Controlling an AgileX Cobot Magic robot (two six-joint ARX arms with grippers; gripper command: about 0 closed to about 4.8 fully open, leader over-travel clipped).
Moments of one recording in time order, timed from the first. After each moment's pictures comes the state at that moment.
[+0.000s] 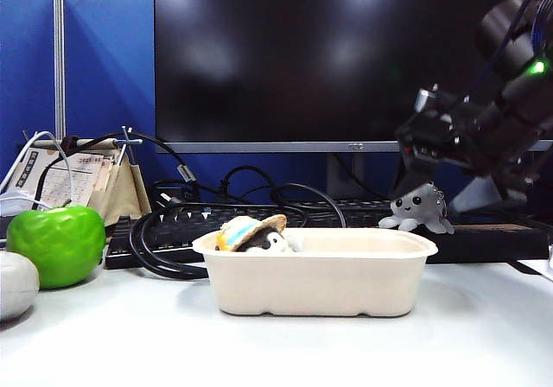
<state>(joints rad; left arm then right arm) -0.40 0.64 0.64 -0.36 0.70 -0.27 0.20 1.63 0.82 0.17 -0.24 0.13</state>
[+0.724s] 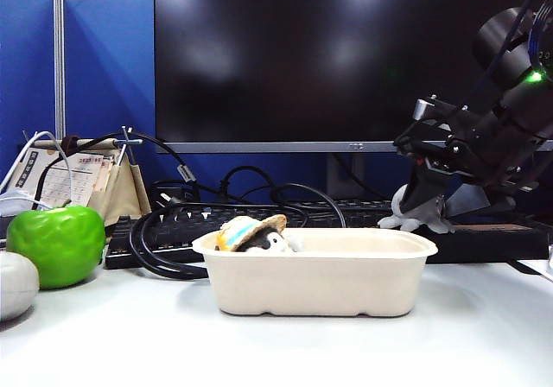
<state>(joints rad) -0.40 0.64 0.64 -0.36 0.70 -0.27 0.20 1.65 0.82 0.17 -0.24 0.13</state>
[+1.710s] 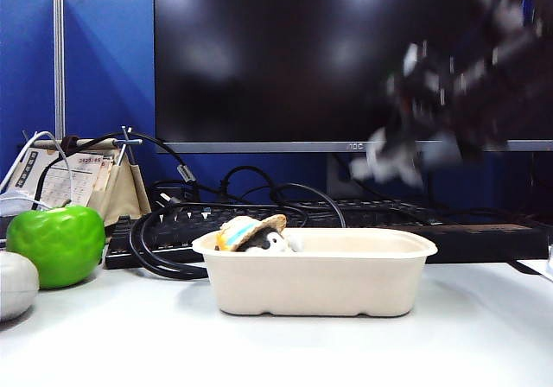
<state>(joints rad) -0.40 0.64 0.64 -0.36 0.70 -0.27 0.20 1.58 0.92 0.14 -0.40 0.15</state>
